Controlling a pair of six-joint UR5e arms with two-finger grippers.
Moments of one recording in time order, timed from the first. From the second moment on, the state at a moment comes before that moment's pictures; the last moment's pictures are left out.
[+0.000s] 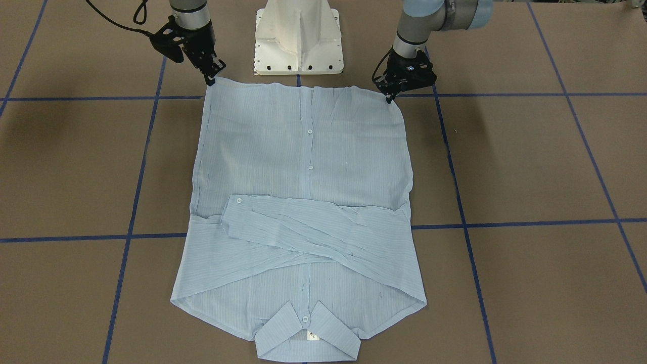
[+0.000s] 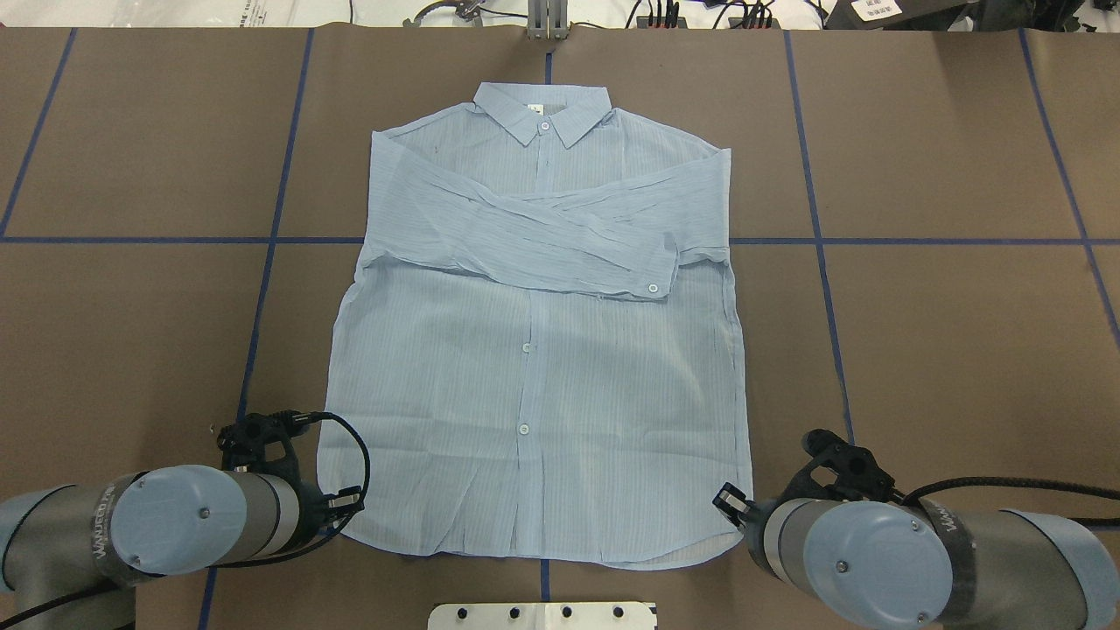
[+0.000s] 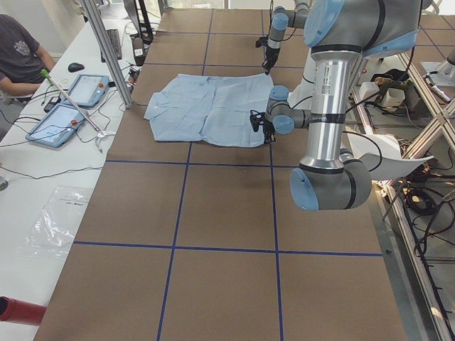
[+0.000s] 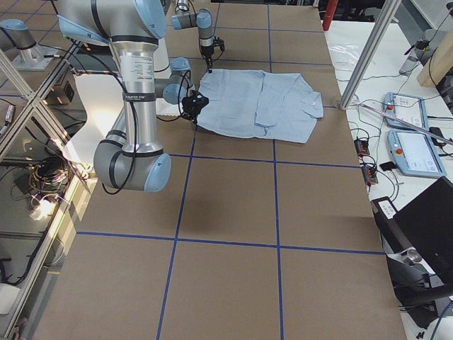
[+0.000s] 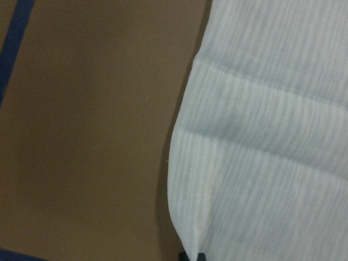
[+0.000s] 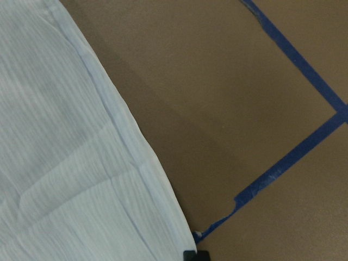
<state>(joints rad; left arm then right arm) -0.20 -1.67 -2.03 -1.86 -1.64 -1.70 0.12 -1.46 2.21 -1.58 1.54 2.18</state>
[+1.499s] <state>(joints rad) -0.32 -1.70 -2.37 -1.69 -1.70 -1.85 0.27 -1.53 2.38 -1.58 1.54 2.16</state>
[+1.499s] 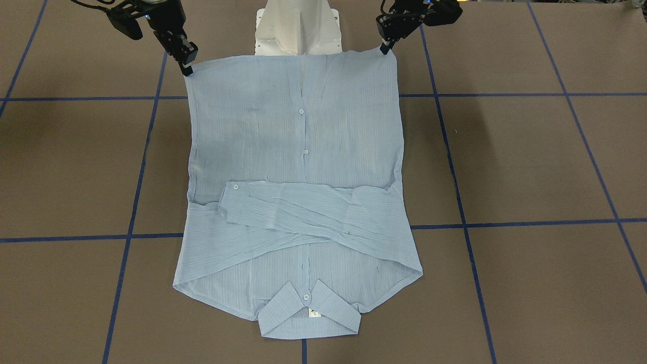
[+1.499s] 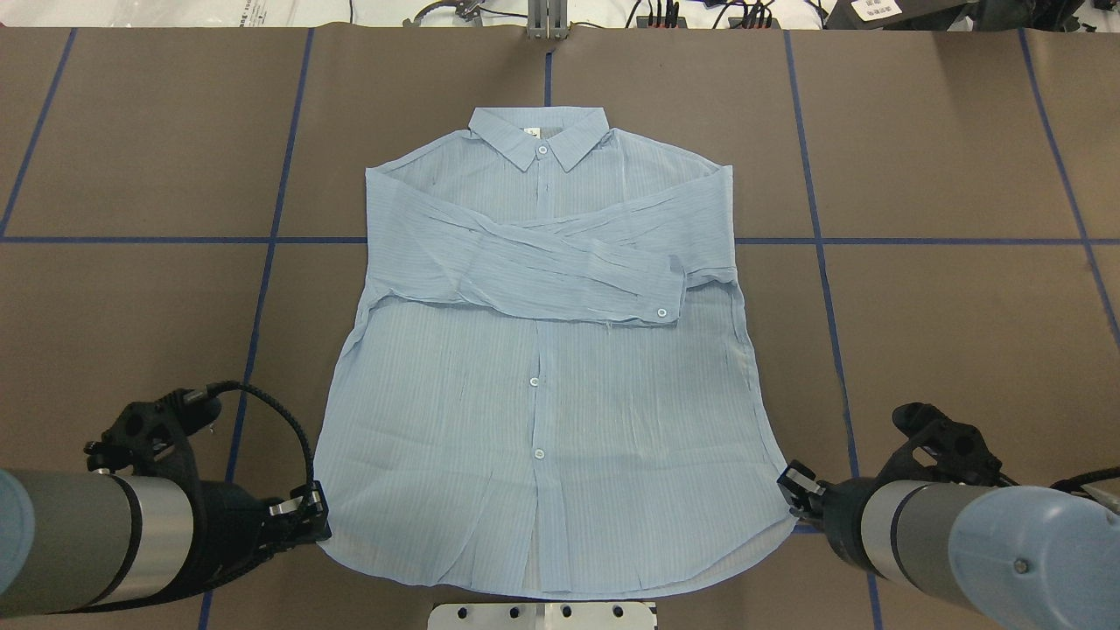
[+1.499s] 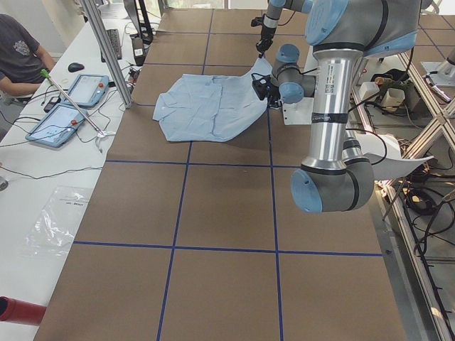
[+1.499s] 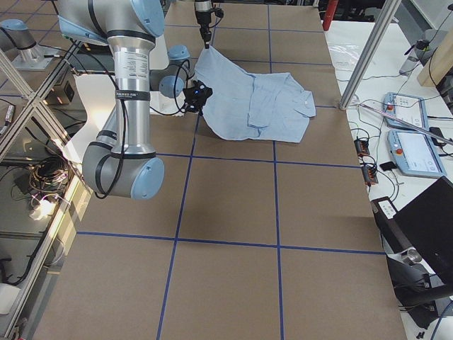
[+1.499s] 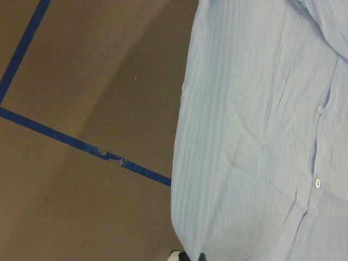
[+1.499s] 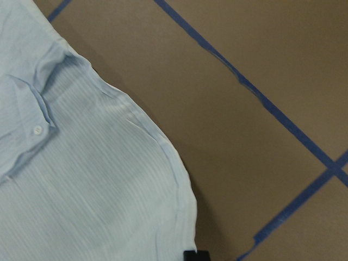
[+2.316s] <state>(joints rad) -0.66 -1.97 -1.92 -1.75 -1.71 -1.58 0.57 -1.25 2.03 -1.58 1.54 2.01</state>
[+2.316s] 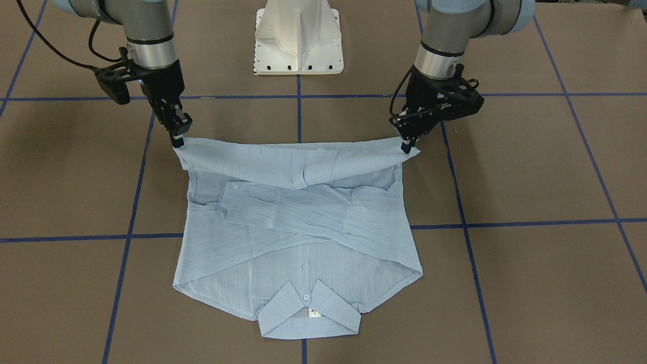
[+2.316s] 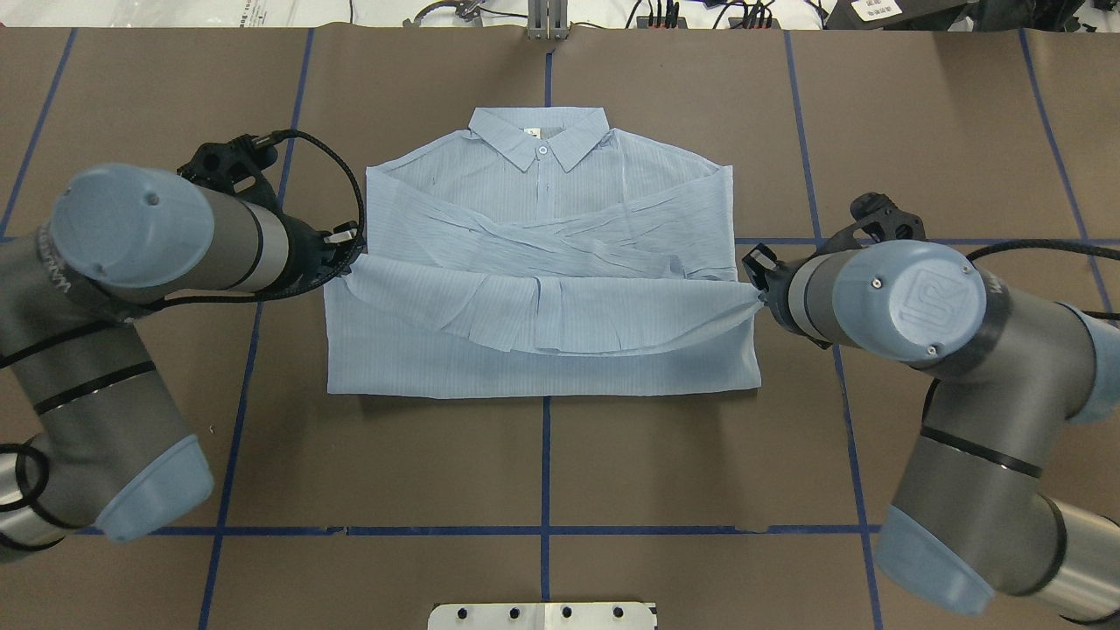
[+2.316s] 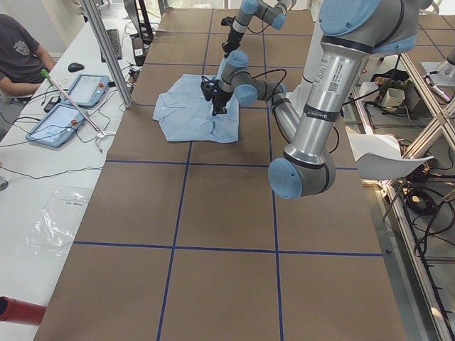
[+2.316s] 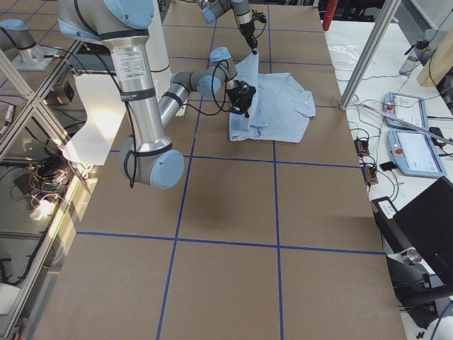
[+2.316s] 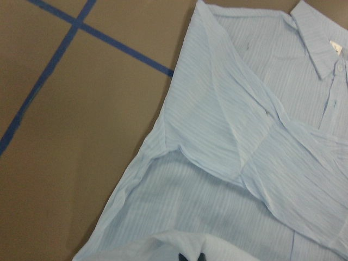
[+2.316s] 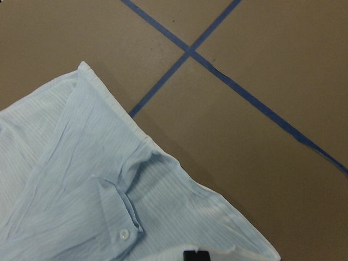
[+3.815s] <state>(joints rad) -0.77 -2.20 -1.25 -2.25 -1.68 -1.51 0.75 -0.85 1.29 -1.39 1.56 1.81</state>
